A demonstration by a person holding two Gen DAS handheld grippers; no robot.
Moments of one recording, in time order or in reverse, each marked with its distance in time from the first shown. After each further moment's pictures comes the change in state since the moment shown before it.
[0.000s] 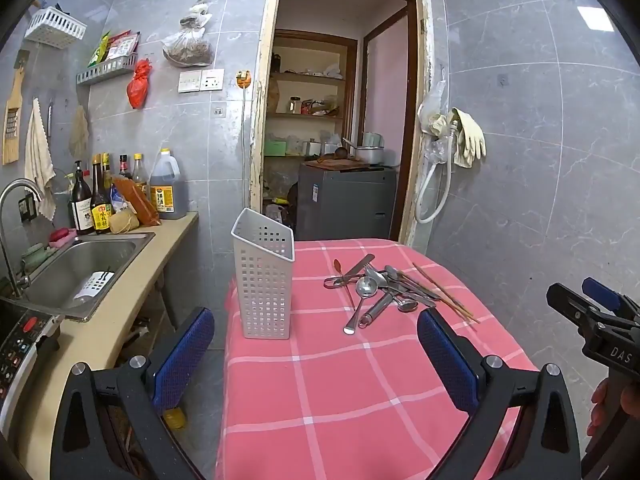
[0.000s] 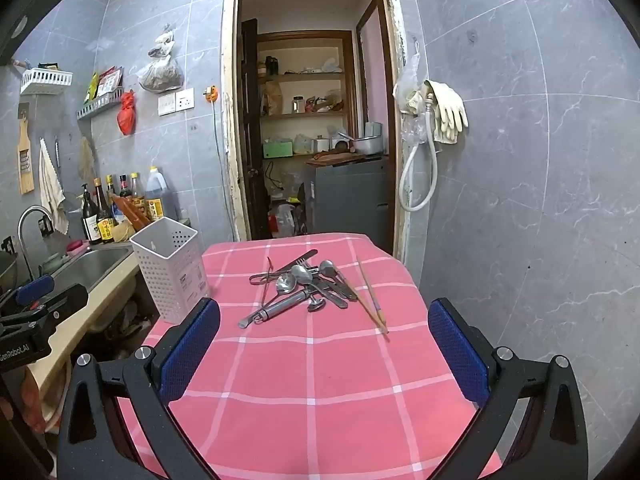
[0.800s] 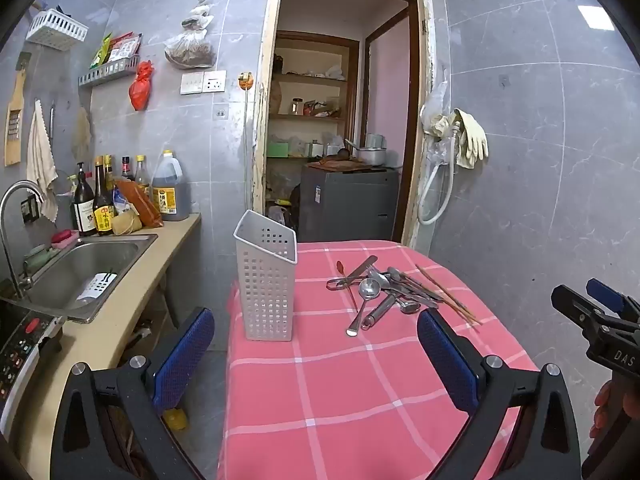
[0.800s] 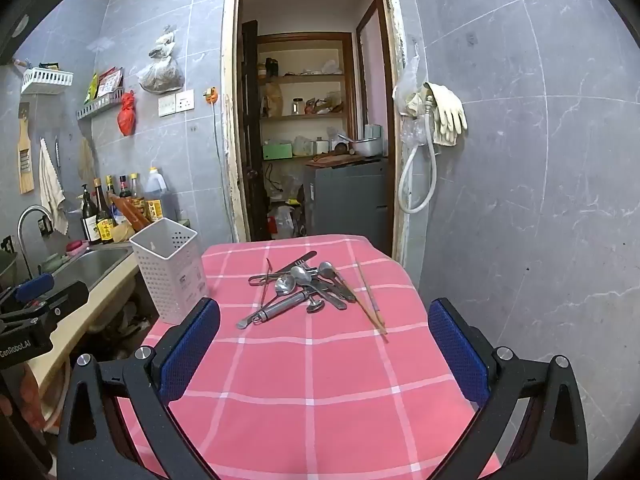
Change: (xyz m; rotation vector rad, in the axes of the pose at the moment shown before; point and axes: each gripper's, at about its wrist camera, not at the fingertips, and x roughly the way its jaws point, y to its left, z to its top) left arm -0.004 0.000 0.000 -0.004 -0.002 0.008; right arm -0.001 -0.002 0.000 -0.007 -0.007 -0.004
